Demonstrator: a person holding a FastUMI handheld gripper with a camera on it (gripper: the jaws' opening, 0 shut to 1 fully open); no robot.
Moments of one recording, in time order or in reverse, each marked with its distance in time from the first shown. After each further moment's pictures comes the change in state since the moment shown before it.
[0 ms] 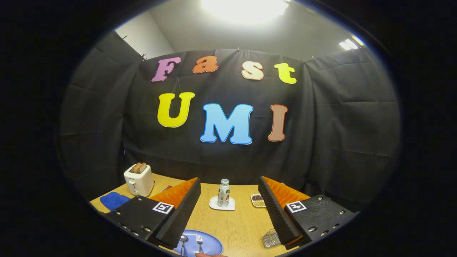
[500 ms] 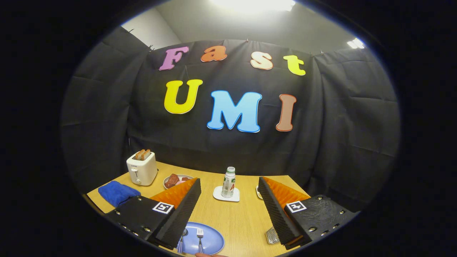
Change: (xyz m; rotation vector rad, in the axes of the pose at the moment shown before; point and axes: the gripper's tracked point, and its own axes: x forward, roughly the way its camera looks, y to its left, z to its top) arm 0.008 0.018 -0.049 -0.039 0.093 0.053
